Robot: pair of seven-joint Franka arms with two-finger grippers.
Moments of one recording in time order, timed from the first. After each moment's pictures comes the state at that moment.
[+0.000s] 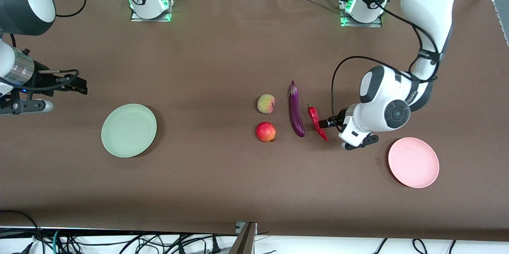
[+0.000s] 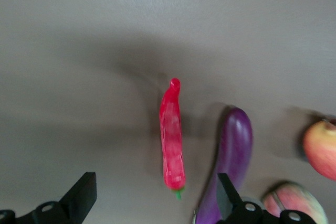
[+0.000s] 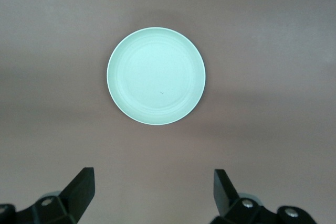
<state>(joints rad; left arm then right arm) -0.11 0.60 -0.20 -1.68 -0.17 2.10 -0.49 0.07 0.24 -0.04 -1.49 -0.04 1.62 -0.06</state>
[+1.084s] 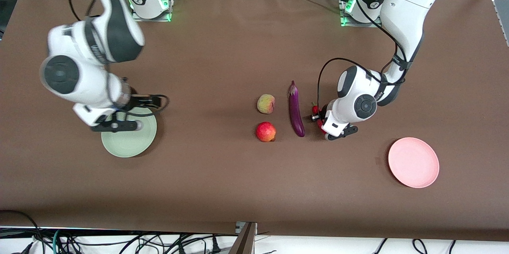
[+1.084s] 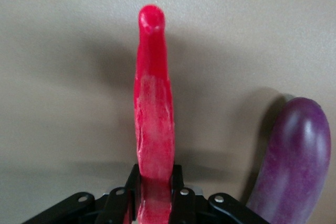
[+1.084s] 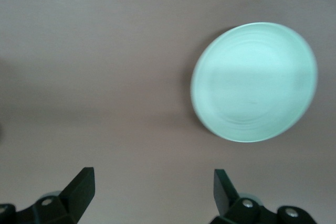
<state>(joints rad) -0.16 0.64 -0.20 -1.84 -0.17 2.31 -0.55 0.35 0.41 -0.03 -1.49 0.03 1.76 0.29</state>
